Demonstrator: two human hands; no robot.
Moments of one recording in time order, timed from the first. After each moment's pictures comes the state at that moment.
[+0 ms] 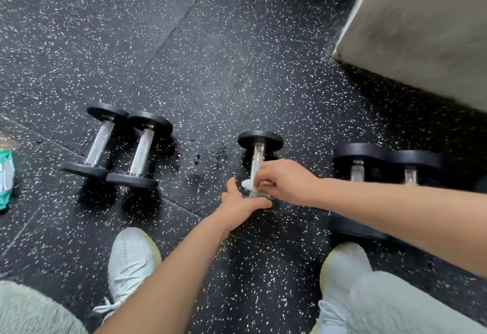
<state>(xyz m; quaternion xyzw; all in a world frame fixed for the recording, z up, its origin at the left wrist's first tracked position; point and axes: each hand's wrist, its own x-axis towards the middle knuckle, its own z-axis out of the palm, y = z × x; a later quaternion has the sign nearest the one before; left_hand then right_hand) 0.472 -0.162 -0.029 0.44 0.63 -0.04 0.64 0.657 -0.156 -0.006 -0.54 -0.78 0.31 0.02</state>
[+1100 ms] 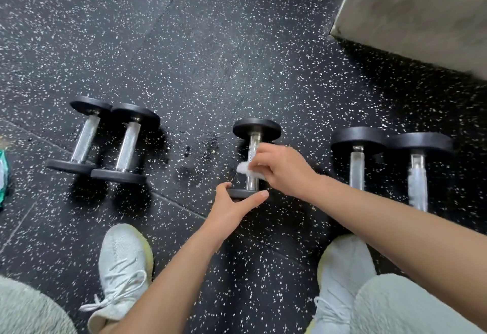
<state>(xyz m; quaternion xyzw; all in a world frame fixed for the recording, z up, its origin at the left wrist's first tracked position) 0.478 -0.193 -0.029 0.42 0.65 0.04 0.63 0.678 -0.164 -0.042 -0.56 -0.76 0.27 0.19</state>
